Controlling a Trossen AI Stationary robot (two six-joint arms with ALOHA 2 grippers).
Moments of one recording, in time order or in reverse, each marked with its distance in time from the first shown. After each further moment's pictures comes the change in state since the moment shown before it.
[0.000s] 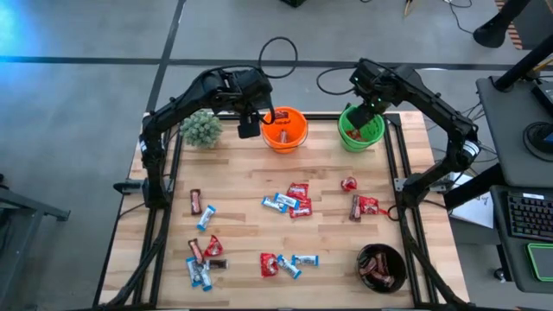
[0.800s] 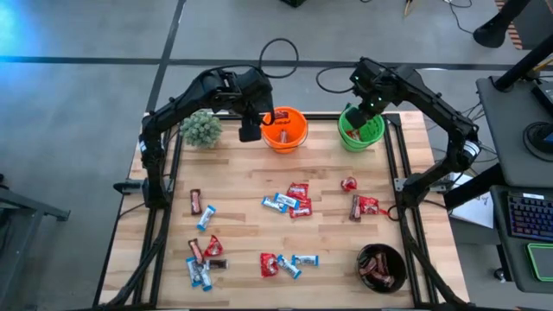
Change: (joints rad) left arm -0.002 -0.003 0.000 0.013 0.132 0.027; right arm 0.000 -0.003 0.001 0.018 -0.045 -0.026
